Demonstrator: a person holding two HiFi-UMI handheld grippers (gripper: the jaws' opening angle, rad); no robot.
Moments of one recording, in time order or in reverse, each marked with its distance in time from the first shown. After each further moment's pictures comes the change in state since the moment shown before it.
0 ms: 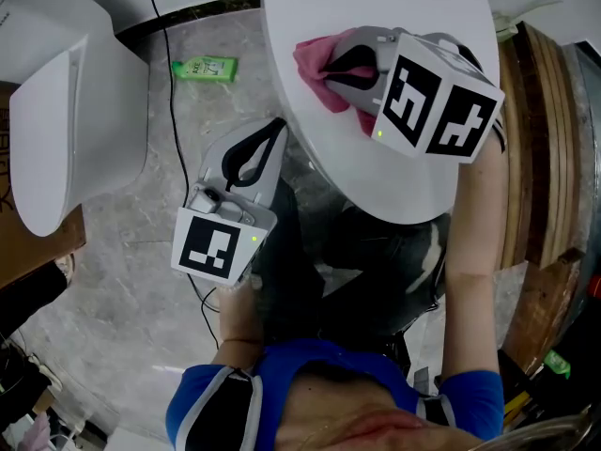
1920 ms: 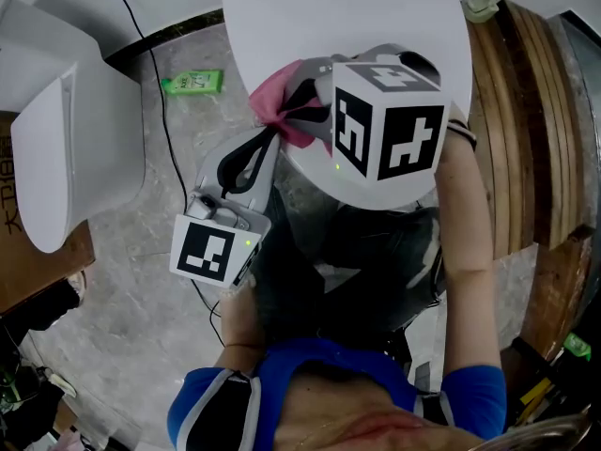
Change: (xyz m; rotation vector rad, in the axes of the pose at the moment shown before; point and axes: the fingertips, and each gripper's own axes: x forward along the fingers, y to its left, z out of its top) left arm 0.009 -0.041 0.007 0.047 -0.029 -0.055; right arm -0.006 0.059 0.012 -0.071 -0.073 0.101
